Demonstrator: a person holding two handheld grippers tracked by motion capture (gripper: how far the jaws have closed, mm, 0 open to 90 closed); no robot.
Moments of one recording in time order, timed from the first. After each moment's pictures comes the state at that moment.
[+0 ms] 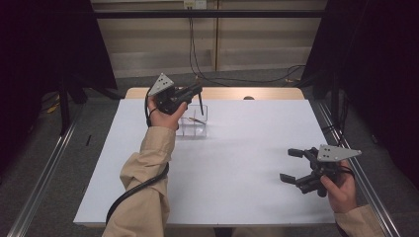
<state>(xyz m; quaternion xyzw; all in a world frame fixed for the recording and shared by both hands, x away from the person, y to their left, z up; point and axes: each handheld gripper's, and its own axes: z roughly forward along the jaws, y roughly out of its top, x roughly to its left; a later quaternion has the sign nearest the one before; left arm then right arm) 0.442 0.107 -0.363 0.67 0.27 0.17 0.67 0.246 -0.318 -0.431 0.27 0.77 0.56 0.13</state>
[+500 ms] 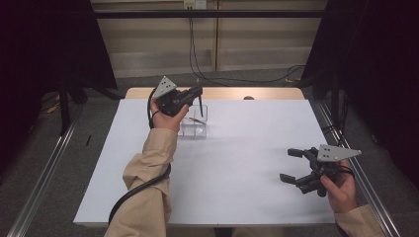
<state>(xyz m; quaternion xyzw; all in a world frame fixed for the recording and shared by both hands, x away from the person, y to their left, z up) 0.445 0.105 -0.377 0.68 0.28 0.18 0.66 0.246 -0.318 -0.431 0.27 0.77 0.56 0.12</state>
